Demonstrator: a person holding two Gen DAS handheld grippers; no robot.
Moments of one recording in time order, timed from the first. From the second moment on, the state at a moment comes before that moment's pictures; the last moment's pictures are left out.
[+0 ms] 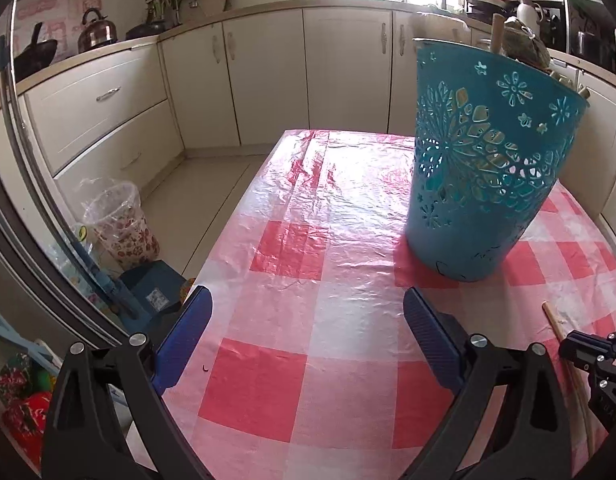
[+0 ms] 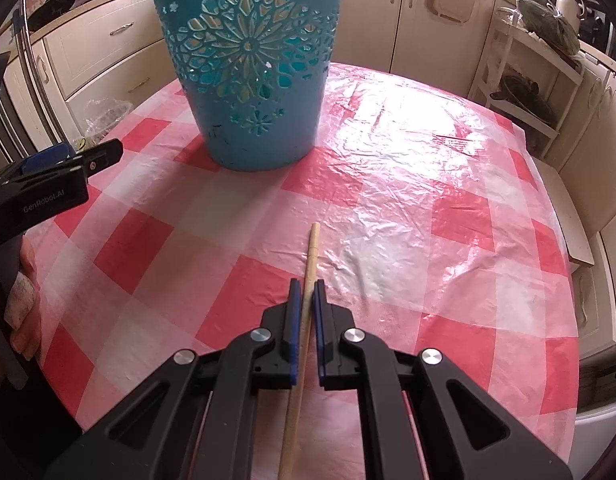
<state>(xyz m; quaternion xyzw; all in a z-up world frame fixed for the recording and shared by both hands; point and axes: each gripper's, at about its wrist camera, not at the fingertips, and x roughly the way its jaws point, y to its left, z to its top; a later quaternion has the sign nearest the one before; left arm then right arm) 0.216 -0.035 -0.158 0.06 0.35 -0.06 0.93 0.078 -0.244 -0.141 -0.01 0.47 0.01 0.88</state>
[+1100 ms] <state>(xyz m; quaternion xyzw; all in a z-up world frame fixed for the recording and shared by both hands) 0.224 -0.041 -0.164 0.07 0.37 -0.07 0.92 0.163 -0.247 0.059 0.20 0.12 0.11 0.97</state>
